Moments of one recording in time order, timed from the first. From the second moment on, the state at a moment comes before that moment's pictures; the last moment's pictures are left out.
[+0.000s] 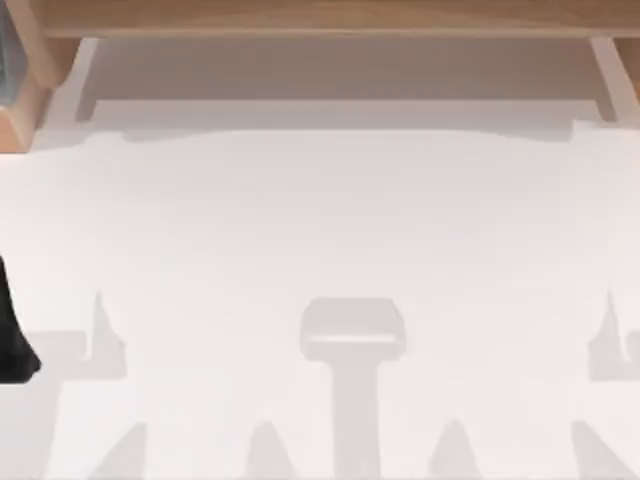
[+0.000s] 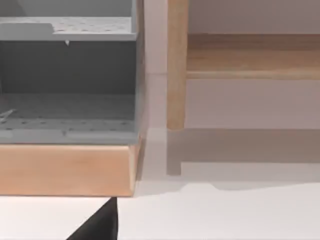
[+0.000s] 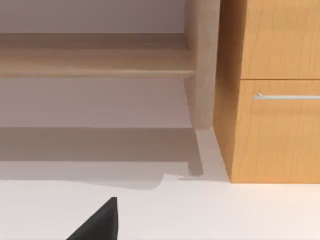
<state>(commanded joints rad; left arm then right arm) 0.00 0.00 0.00 0.00 0.00 0.00 0.00 0.00 0.00 0.00 0.00 0.00</state>
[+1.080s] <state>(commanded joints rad) 0.00 0.00 0.00 0.00 0.00 0.00 -0.45 0.92 0.44 0.46 -0.39 0.01</state>
